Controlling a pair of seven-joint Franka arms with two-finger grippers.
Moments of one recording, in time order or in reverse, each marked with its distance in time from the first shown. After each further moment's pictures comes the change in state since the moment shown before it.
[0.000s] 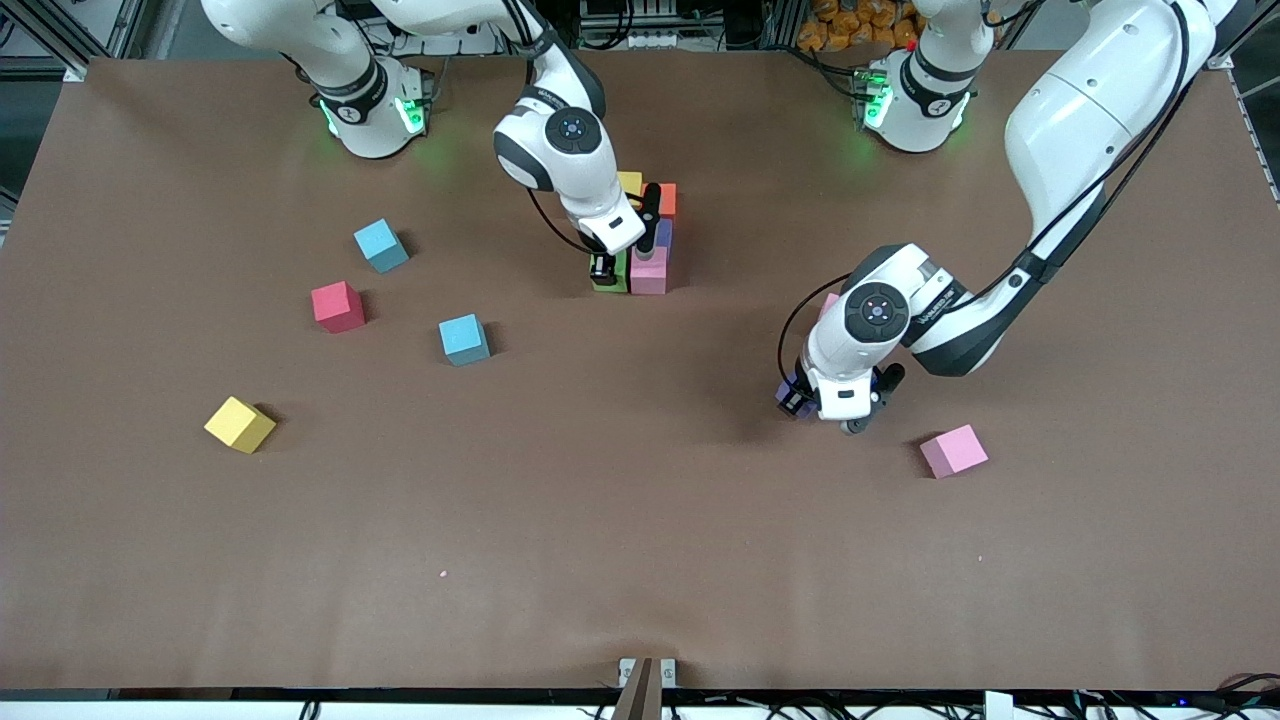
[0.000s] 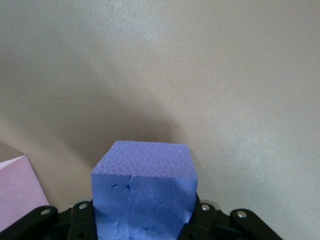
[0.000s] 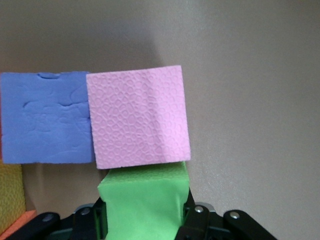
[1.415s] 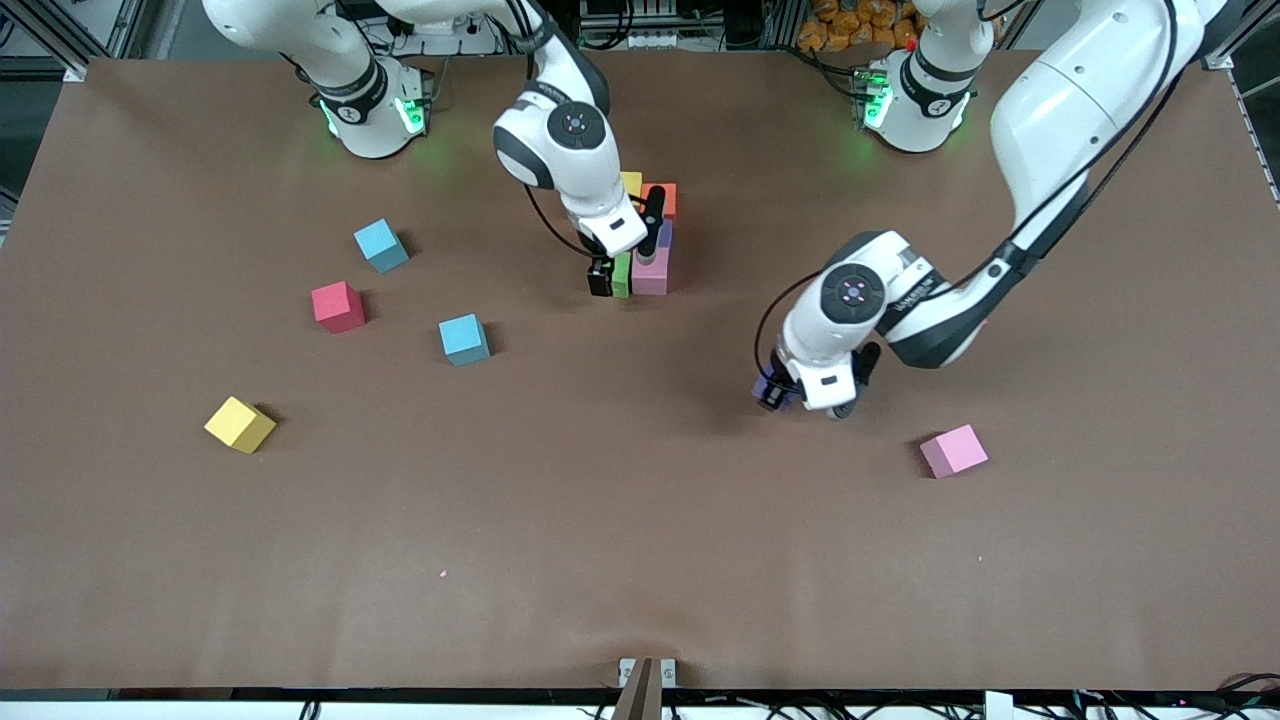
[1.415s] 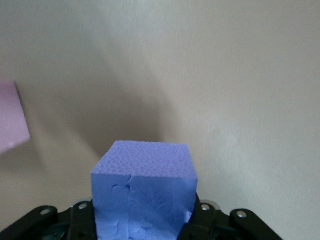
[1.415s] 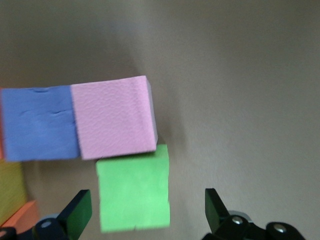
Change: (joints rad) left arm -0.051 -0.001 -0.053 0.013 0.000 0.000 -0.257; right arm 0.034 -0.073 -0.058 0.052 0.000 -0.150 0.022
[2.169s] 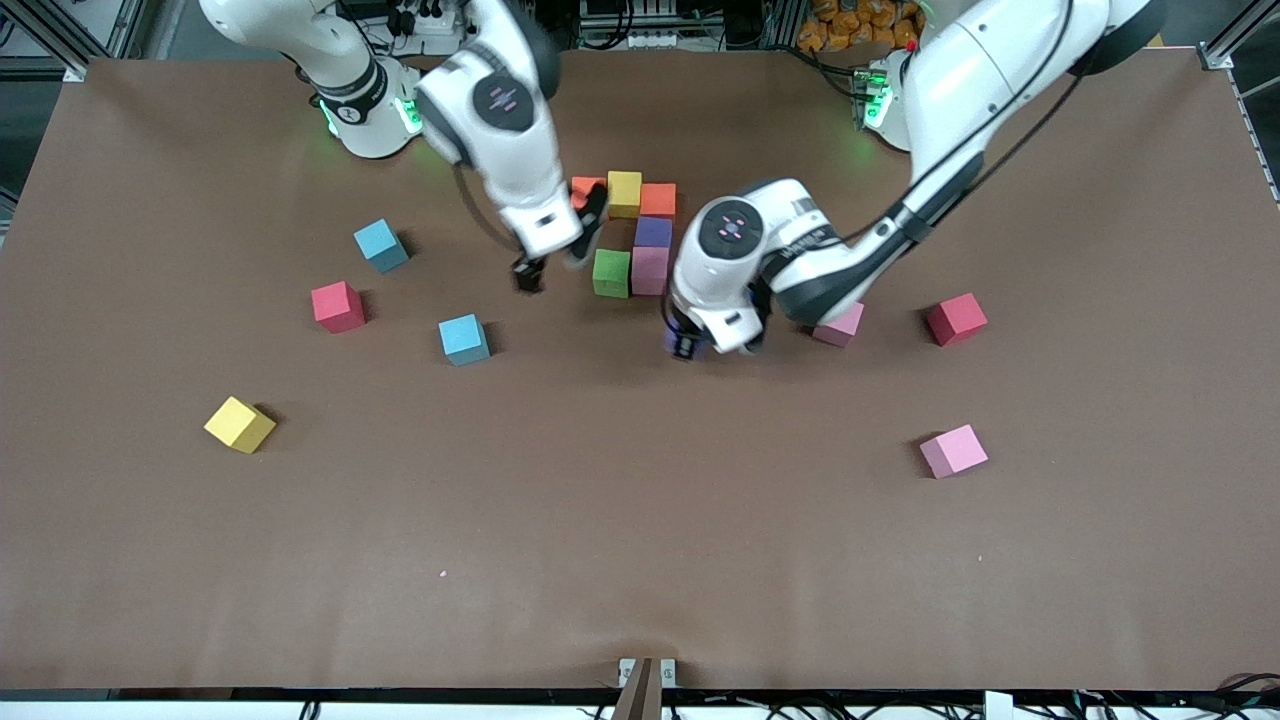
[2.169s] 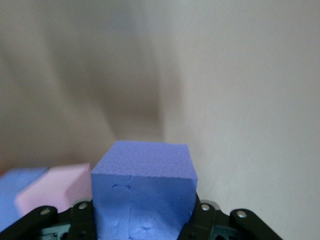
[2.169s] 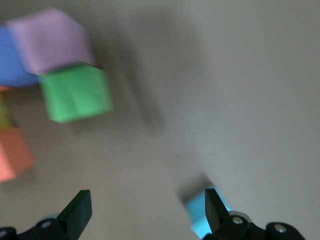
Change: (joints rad) left arm -0.299 -0.003 -0.004 0.147 -0.149 -0.092 -0.475; right arm -0.223 -0.202 -0.035 -0.030 -0.034 -0.244 -0.034
